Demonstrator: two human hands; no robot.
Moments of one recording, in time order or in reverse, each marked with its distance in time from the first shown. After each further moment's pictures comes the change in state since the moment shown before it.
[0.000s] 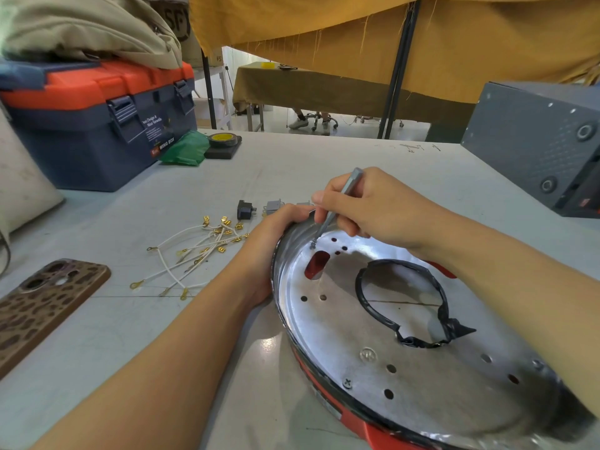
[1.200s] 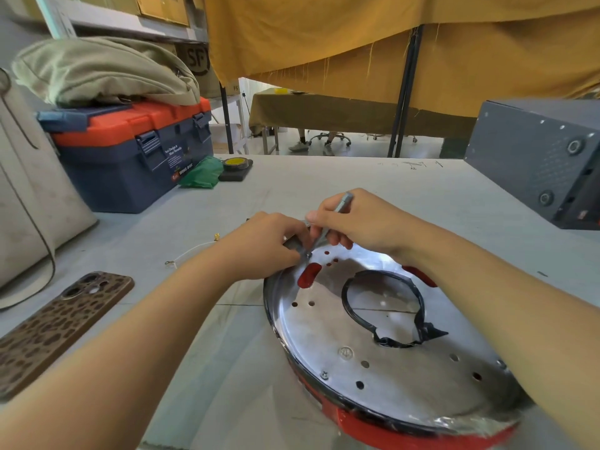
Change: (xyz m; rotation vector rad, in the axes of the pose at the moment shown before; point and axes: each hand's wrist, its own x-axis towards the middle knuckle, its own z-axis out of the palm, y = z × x) left_hand -0.006 0.015 -0.029 0.987 0.022 0.164; right_hand 0.008 0.012 -0.005 0.097 -0.057 -0.004
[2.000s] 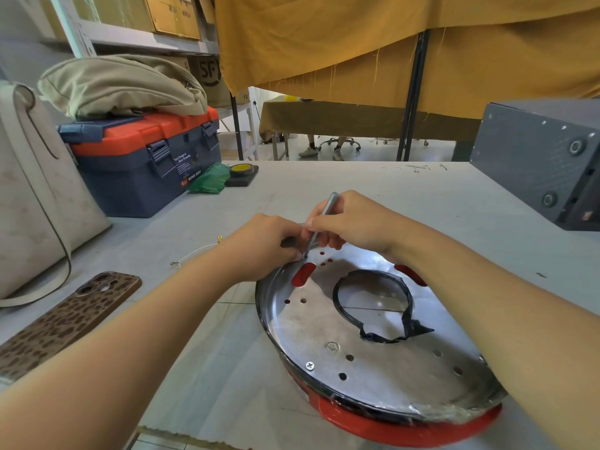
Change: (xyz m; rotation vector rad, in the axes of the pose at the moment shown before) left_hand -0.008 0.019 -0.001 0.091 0.020 -0.047; right_hand -0.004 -0.003 -0.004 0.043 -0.056 -0.018
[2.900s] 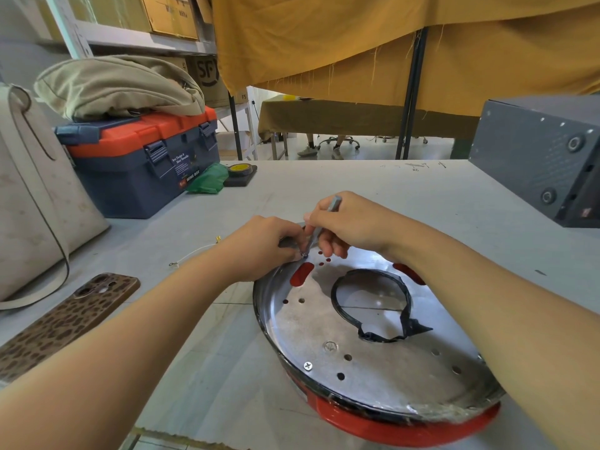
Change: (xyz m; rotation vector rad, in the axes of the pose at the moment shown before) left_hand 0.001 -0.002 0.001 -0.009 -0.015 0.017; right_hand -0.001 0.001 -0.001 -0.024 -0.018 0.068
